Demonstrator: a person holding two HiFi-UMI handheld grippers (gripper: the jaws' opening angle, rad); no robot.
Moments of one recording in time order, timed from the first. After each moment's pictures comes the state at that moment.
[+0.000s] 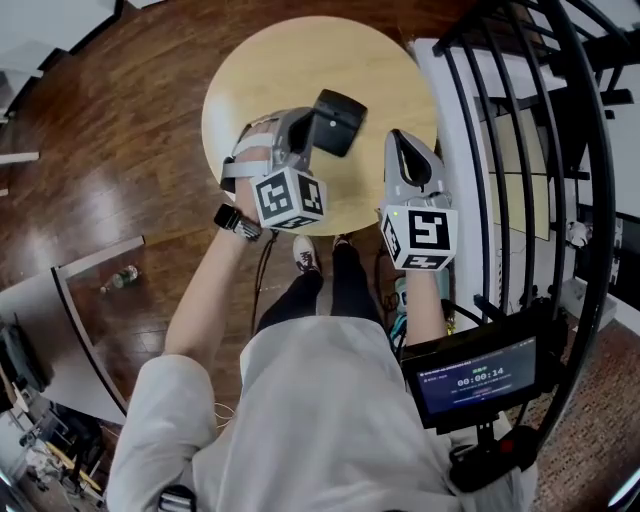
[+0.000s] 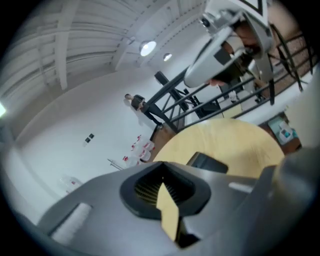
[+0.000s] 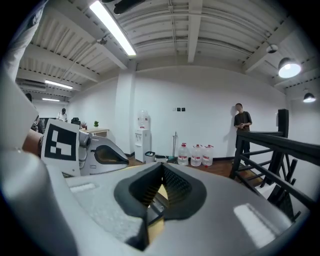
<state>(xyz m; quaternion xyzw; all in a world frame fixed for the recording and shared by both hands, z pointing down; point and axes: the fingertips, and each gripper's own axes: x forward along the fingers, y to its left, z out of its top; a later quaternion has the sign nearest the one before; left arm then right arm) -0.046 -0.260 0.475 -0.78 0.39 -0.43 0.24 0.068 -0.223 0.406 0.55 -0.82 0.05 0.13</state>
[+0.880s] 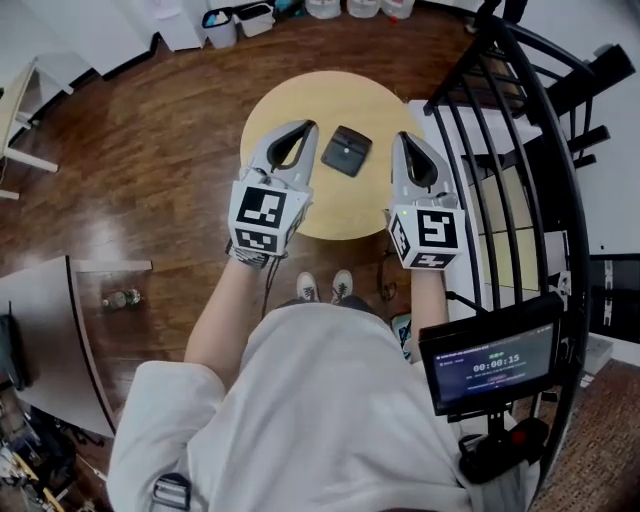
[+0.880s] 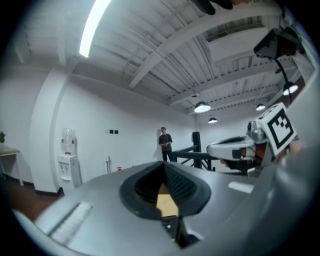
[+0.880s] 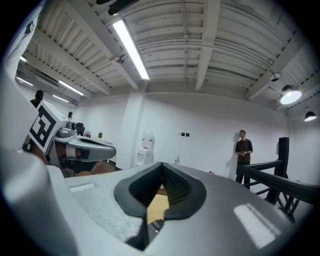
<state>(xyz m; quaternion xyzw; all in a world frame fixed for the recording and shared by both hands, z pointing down) -0.091 -0.181 0.275 -0.87 0.49 -0.04 0.02 0.040 -0.174 0.263 0.55 -0.83 -0.05 0.07</state>
